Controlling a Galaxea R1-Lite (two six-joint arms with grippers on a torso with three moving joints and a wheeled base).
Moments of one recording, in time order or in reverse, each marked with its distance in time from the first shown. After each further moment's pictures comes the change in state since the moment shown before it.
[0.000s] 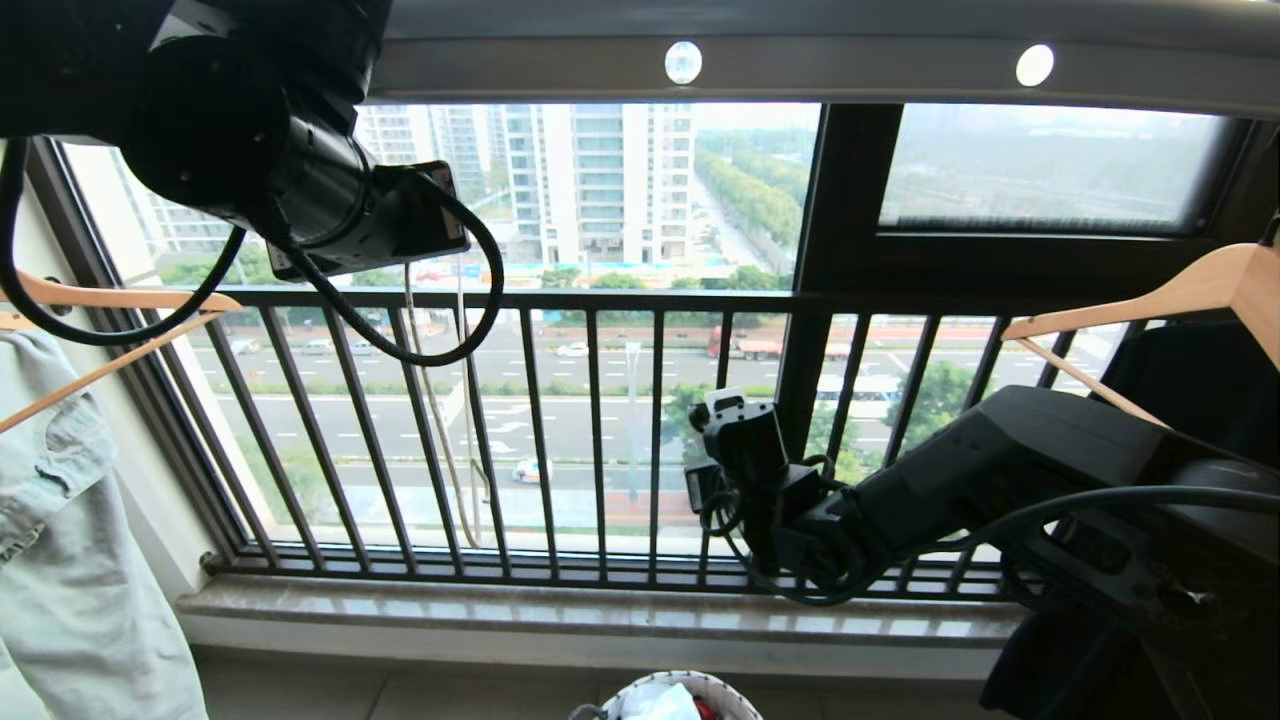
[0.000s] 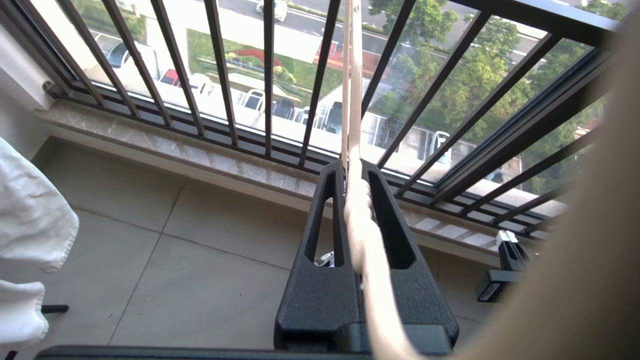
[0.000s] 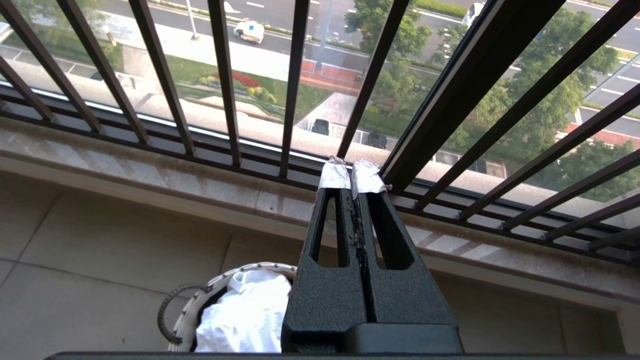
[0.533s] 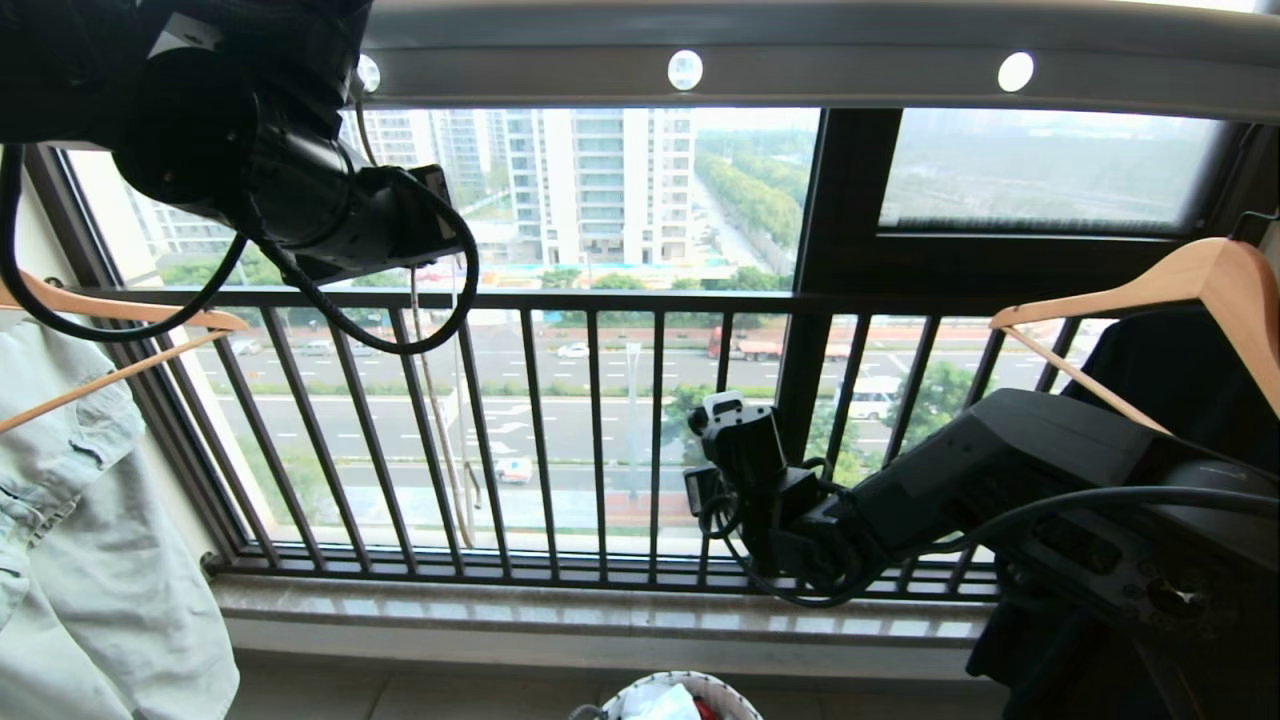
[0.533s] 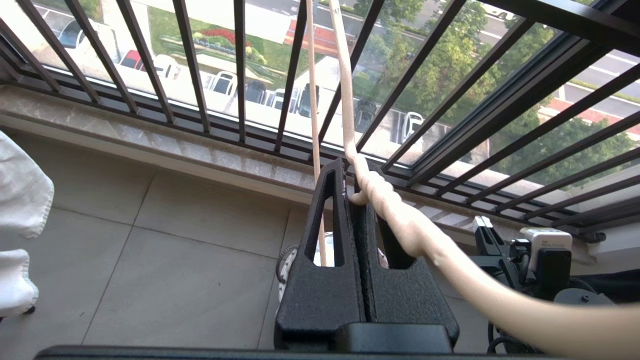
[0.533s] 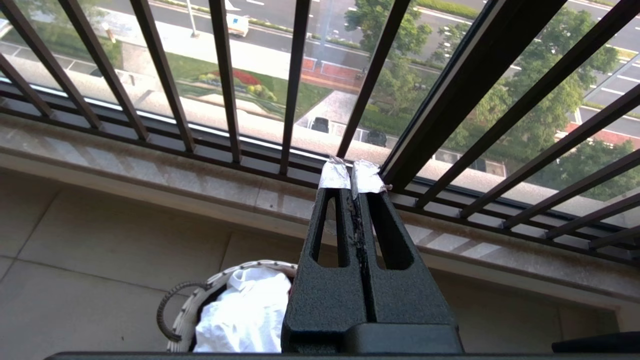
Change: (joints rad) left arm 0.052 0.025 0.009 0.007 -0.150 -0.004; right arm 0.001 0.010 -0.003 0.000 0.000 -0.001
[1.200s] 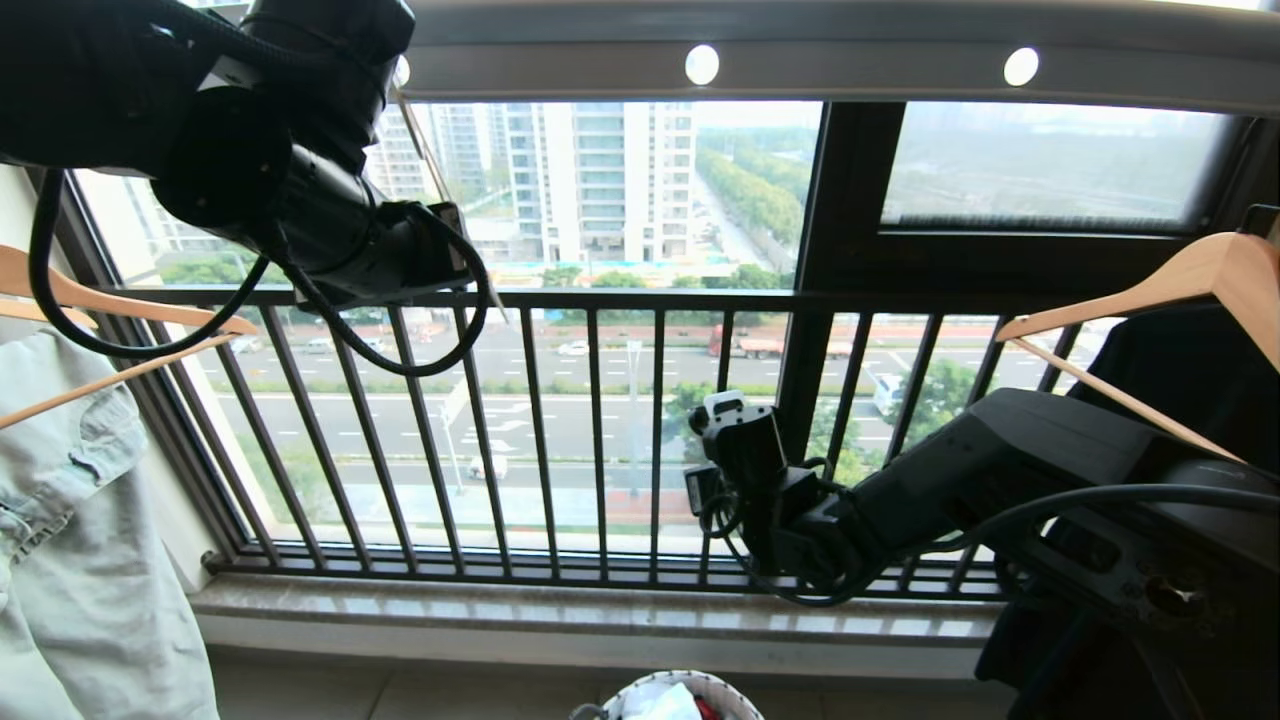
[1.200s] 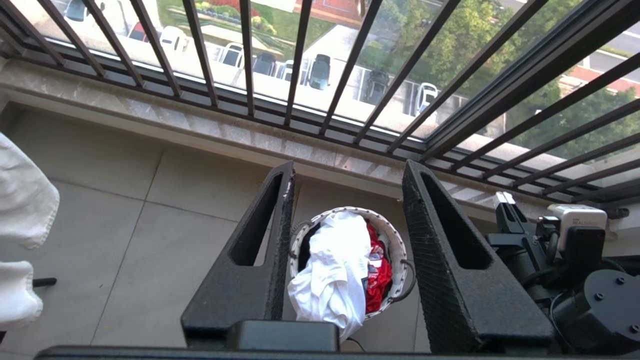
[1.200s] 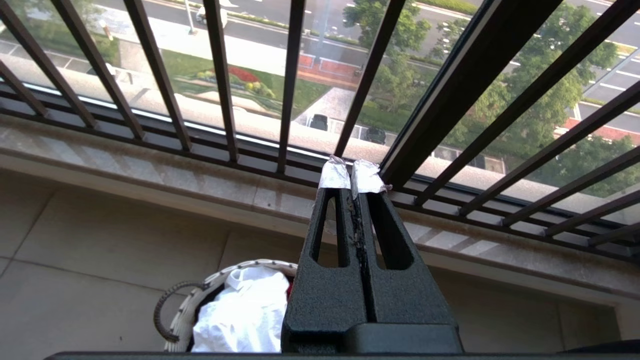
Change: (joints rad) left arm 0.001 0.003 0.009 0.019 -0.007 0.001; right arm -0.002 0.000 0.000 0.001 0.000 0.000
